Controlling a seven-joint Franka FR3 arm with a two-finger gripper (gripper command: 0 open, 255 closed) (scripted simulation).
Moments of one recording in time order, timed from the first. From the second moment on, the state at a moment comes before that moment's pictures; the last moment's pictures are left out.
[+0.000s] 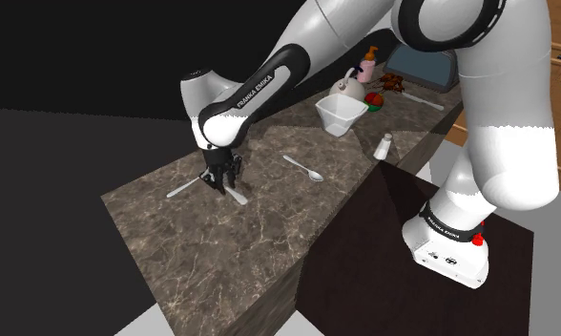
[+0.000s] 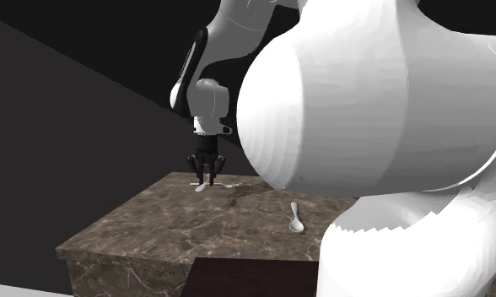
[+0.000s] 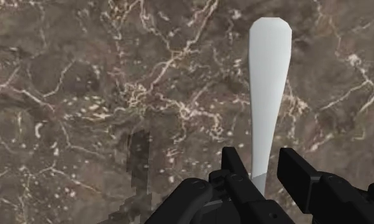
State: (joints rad) arm 0.25 0.57 0.24 -1.81 -0.06 2.25 0.55
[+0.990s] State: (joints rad) arm 0.23 0.45 0.26 -1.78 -0.03 2.09 0.55
